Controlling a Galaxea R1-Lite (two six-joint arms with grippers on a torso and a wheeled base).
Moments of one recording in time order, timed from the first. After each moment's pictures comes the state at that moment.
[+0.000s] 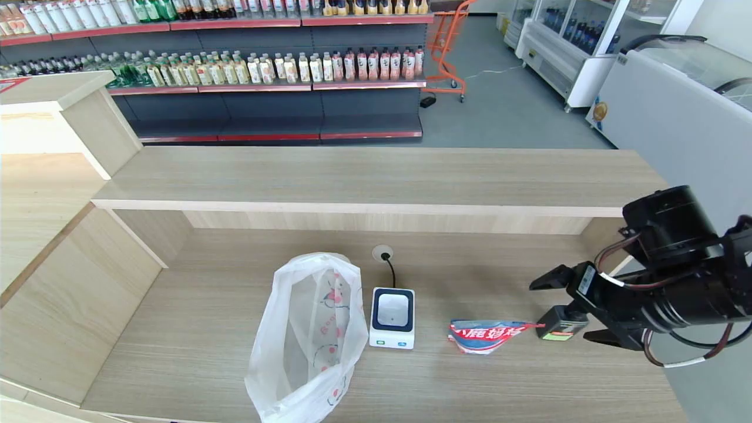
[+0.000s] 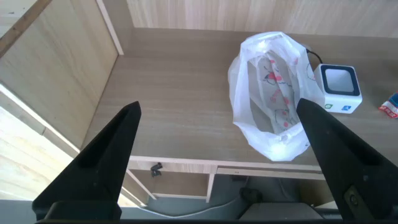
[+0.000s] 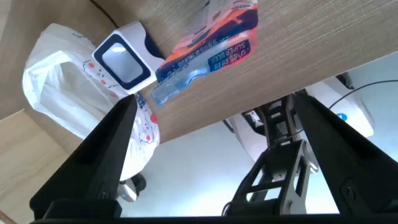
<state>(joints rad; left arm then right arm) 0.00 0.00 0.00 0.00 0.00 -0.01 0.29 1.59 -0.88 0.15 0.03 0.92</state>
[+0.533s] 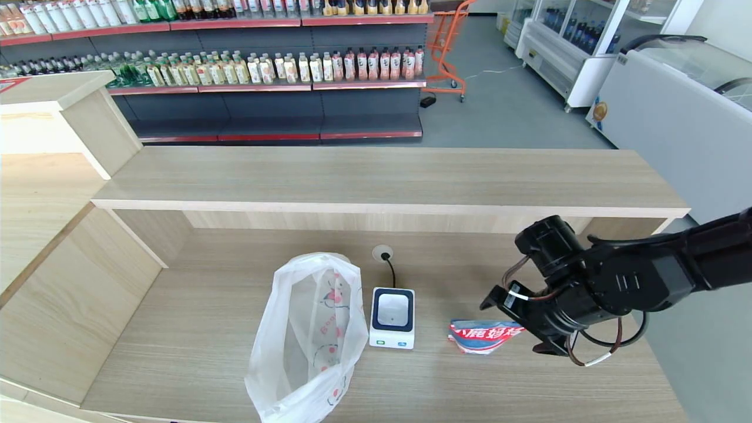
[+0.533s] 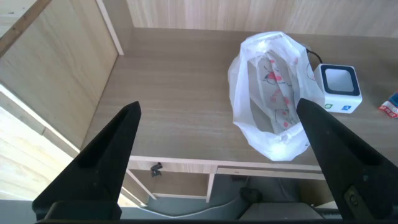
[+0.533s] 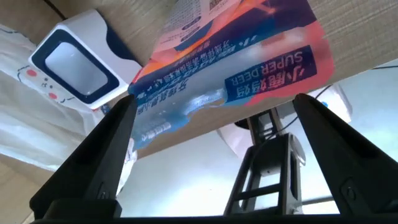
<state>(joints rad) 0.00 0.00 0.00 0.00 0.00 -0.01 0.42 1.90 -1.01 0.14 -0.07 1.00</state>
